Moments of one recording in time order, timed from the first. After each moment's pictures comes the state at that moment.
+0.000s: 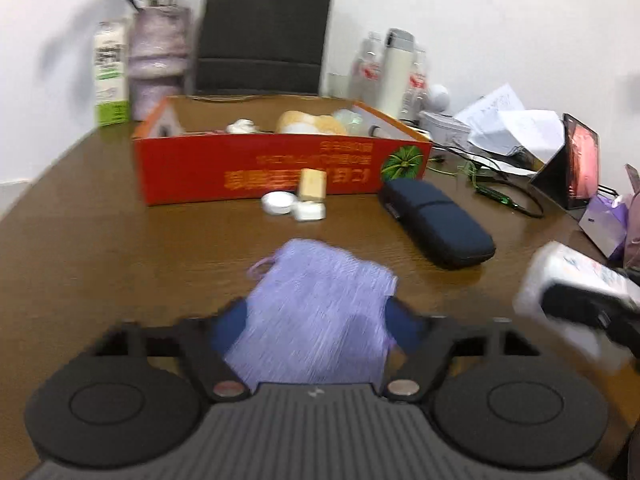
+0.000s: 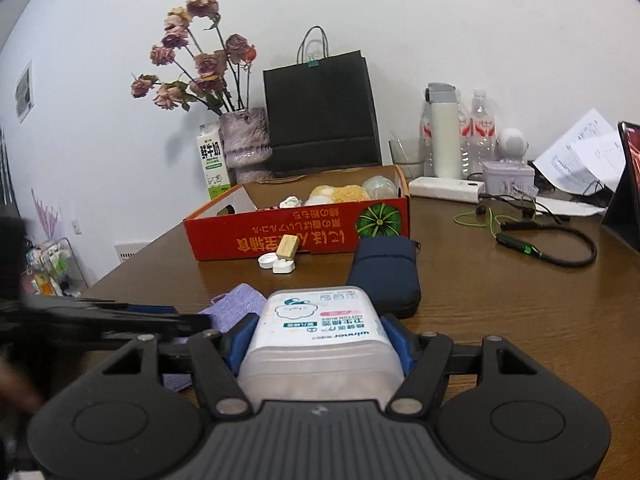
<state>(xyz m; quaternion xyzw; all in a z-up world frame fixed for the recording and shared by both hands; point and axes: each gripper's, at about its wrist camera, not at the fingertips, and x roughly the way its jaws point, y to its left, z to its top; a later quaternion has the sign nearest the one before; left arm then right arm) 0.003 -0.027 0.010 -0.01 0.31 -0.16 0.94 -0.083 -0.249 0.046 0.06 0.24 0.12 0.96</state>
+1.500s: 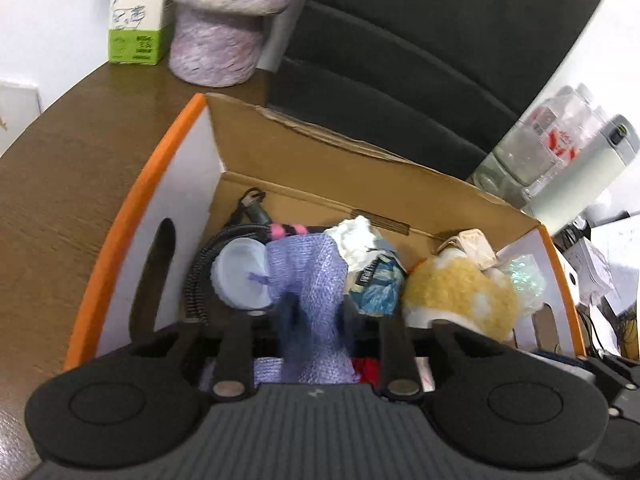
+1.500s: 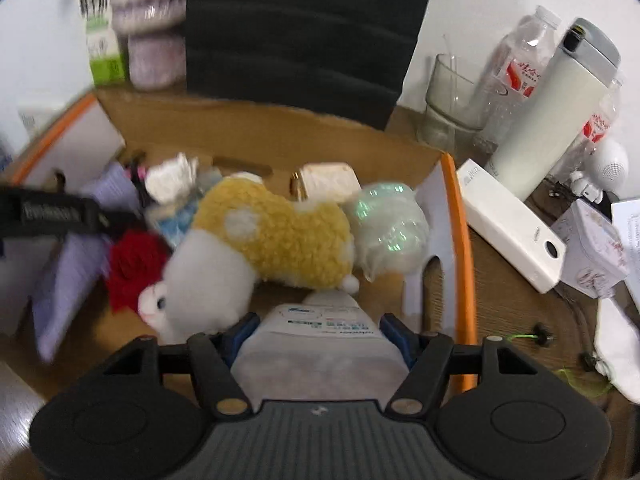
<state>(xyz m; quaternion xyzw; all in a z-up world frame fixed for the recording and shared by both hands) 0.312 0.006 0.039 -0.16 0.45 -0.04 0.88 0.303 -0.188 0.055 -0.06 0.46 0.07 0.88</state>
